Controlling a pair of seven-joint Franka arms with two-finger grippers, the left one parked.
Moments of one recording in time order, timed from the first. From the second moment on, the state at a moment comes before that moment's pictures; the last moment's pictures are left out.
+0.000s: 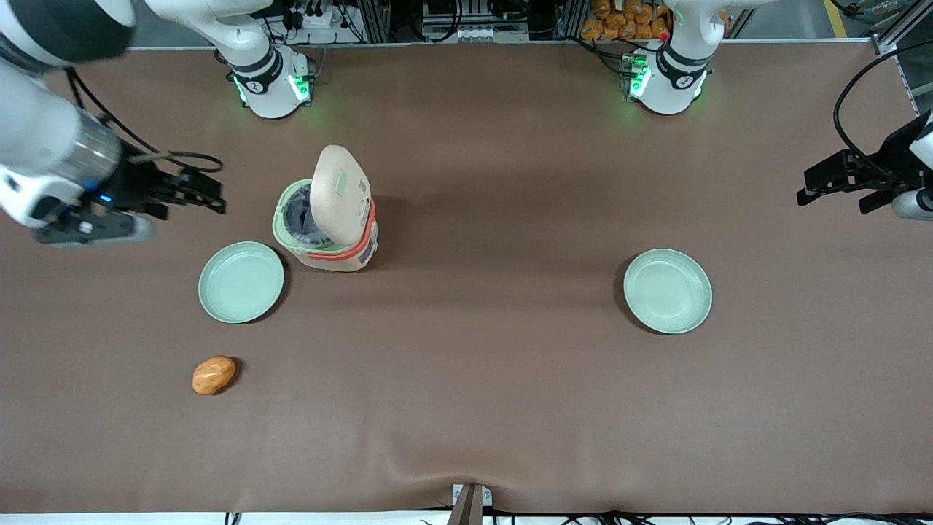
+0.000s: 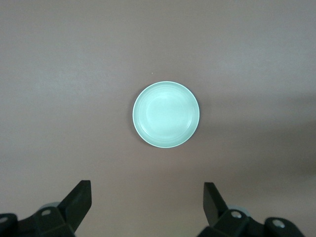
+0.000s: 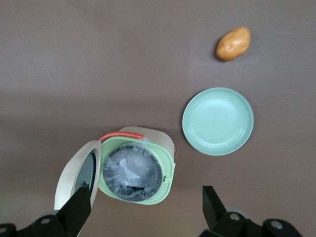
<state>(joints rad) 0.15 0.09 -0.01 -1.46 0.12 1.52 0.12</state>
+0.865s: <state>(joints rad) 0.09 0.00 -0.06 -1.38 0.00 1.31 0.06</state>
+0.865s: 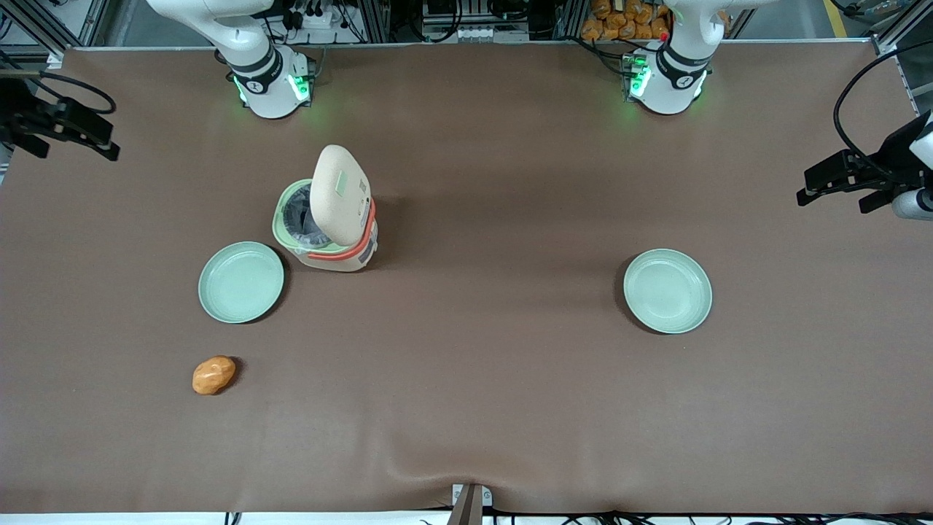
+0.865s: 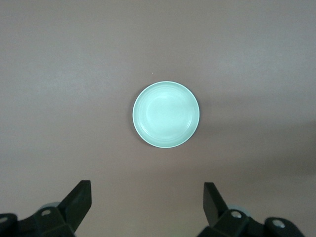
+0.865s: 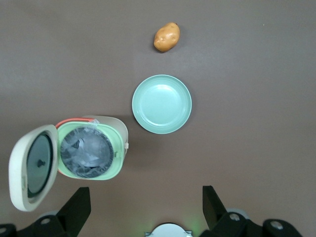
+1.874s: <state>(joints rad) 0.09 -0.01 -0.14 -1.37 0.02 1.25 -0.06</state>
